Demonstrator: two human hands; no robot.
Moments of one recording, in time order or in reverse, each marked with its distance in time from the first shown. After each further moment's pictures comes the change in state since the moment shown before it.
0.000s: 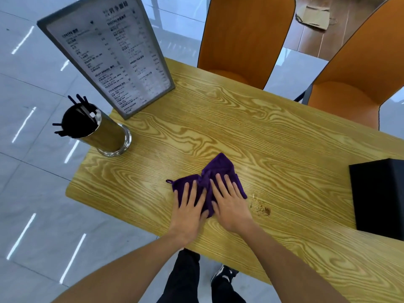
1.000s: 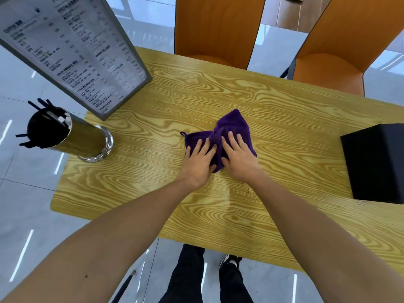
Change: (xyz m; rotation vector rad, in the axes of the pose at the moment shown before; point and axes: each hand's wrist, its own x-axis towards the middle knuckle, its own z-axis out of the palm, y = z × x) left_hand 0.110 0.019 -0.076 -0.128 0.018 0.197; right_hand 0.055 0.058 -0.057 0.147 0.042 0.228
